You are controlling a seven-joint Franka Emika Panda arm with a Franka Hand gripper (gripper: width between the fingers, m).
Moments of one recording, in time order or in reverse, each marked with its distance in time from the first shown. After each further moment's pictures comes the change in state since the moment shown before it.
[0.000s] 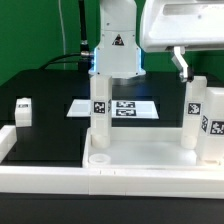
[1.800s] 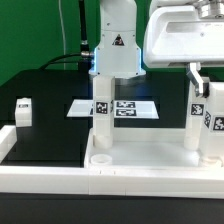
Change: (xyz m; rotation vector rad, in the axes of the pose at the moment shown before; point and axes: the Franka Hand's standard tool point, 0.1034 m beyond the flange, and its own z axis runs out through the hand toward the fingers) arm -0.007 -0.003 0.022 -0.024 0.057 -0.001
